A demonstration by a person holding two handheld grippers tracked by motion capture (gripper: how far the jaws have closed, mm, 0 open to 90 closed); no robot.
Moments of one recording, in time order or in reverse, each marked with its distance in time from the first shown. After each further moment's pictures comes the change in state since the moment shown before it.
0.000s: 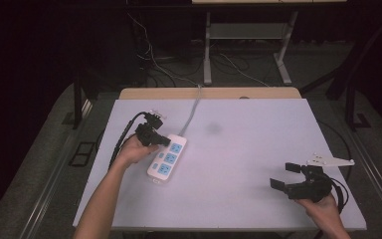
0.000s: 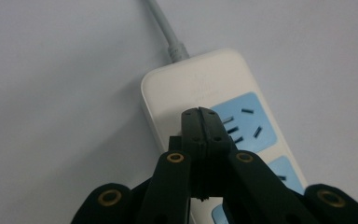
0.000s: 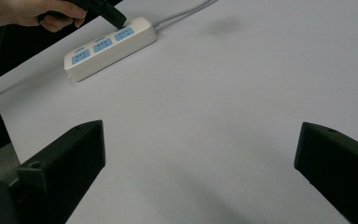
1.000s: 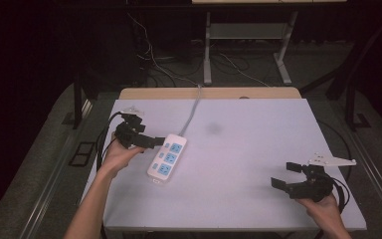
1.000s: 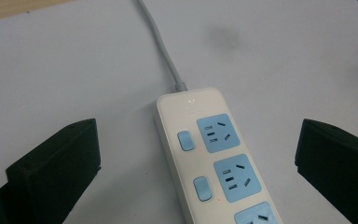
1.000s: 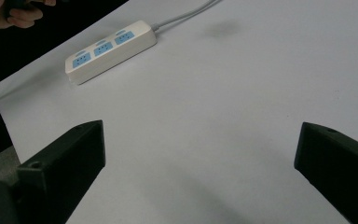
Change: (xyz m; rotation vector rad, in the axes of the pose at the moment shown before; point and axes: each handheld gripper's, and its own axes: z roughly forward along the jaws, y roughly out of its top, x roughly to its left) left arm -0.013 -0.032 -0.067 -0.293 0.039 -0.086; right arm -0.001 0.000 -0.002 -0.010 0.003 0.007
